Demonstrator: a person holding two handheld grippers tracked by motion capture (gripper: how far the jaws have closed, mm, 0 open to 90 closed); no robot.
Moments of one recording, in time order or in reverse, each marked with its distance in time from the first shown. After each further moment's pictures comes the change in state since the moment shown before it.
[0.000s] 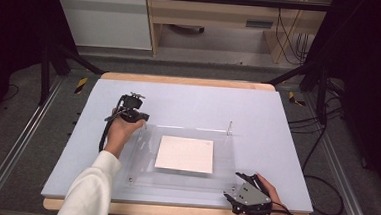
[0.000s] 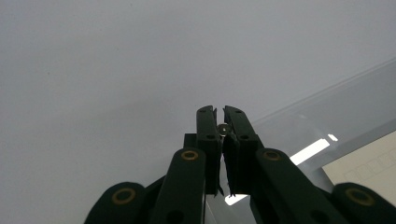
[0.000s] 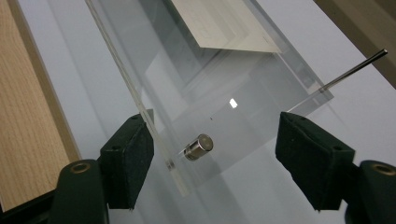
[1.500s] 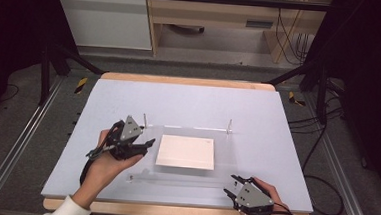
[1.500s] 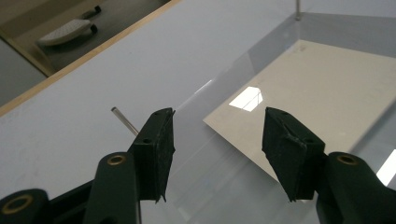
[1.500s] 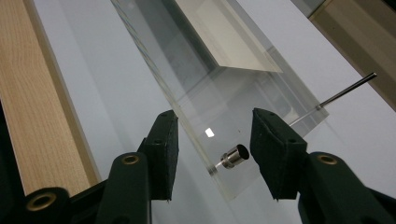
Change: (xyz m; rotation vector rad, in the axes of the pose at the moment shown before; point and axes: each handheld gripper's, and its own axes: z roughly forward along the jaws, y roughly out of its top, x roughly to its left) left arm -0.087 -0.078 -0.111 -0.271 -0.006 0.427; right arm 0.000 0.011 -0.012 -0.045 0.008 -0.003
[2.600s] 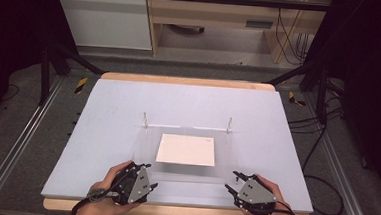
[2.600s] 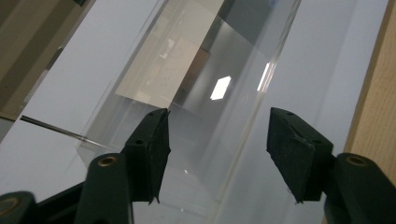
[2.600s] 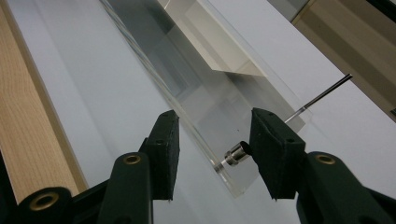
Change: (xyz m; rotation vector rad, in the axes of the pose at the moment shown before) left arm -0.077 -0.050 -0.012 0.048 -0.064 0.408; right arm -0.007 0.010 -0.007 -0.018 -0.035 0.060
